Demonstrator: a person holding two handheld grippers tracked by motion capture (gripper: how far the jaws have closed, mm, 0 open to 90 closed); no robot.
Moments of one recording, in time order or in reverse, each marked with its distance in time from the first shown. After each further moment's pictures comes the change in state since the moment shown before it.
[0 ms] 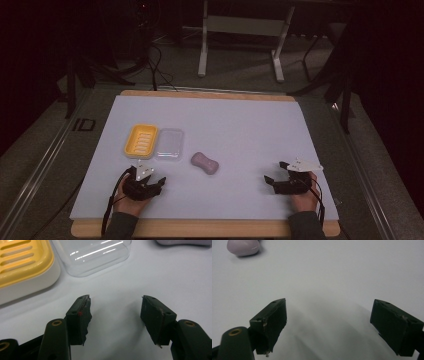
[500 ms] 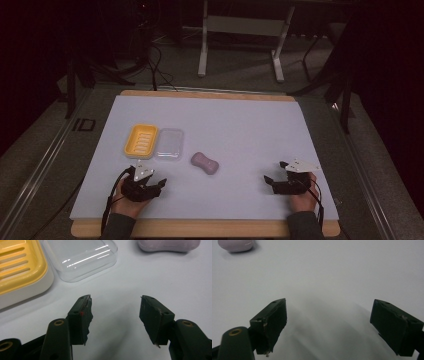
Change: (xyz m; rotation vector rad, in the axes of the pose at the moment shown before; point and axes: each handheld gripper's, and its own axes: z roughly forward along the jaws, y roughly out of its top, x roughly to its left) left arm -0.003 0.009 -0.017 -0.004 -0.069 0.015; right arm 0.004 0.000 0.002 0.016 -0.040 -0.019
